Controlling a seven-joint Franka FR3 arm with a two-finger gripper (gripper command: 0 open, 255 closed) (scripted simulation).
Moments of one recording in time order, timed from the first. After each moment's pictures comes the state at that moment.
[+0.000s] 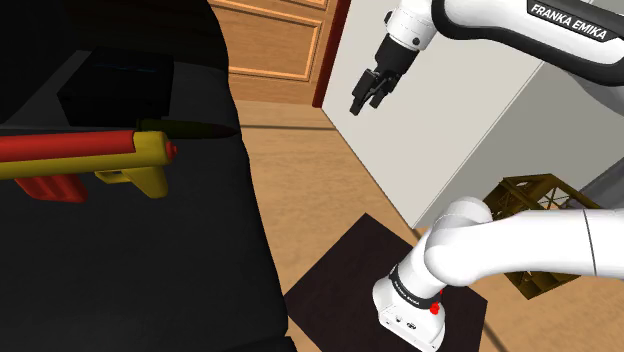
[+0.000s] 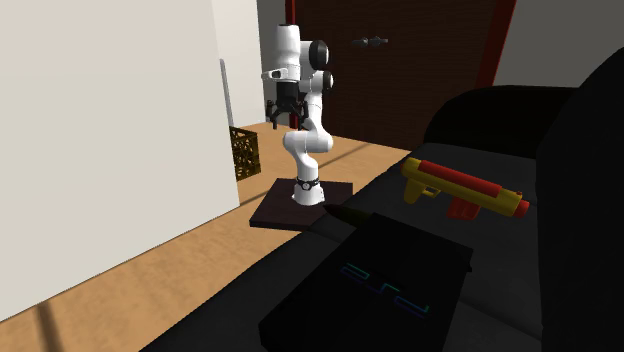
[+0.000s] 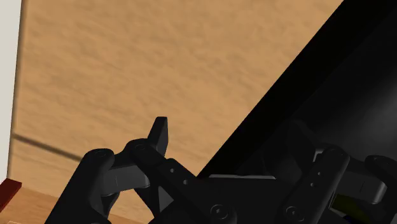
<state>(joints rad) 0.00 -0.81 -0.03 -2.30 -0.03 1.66 0.02</state>
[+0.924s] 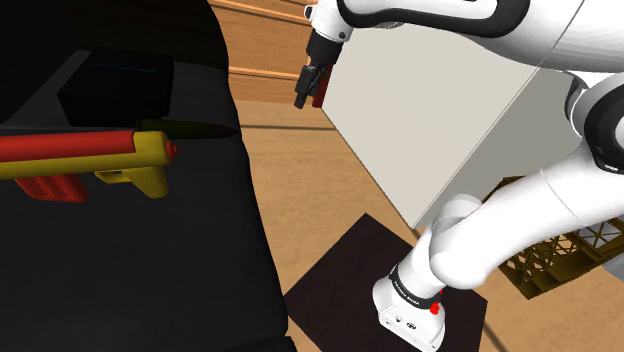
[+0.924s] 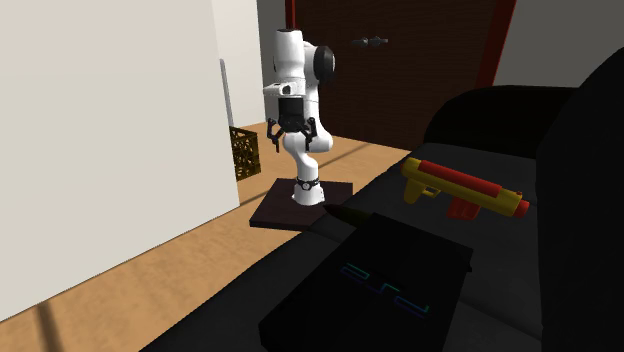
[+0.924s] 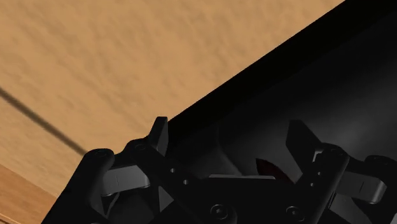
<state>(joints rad) 0.13 -0.37 -0.06 -2.05 0.00 1.81 -0.28</state>
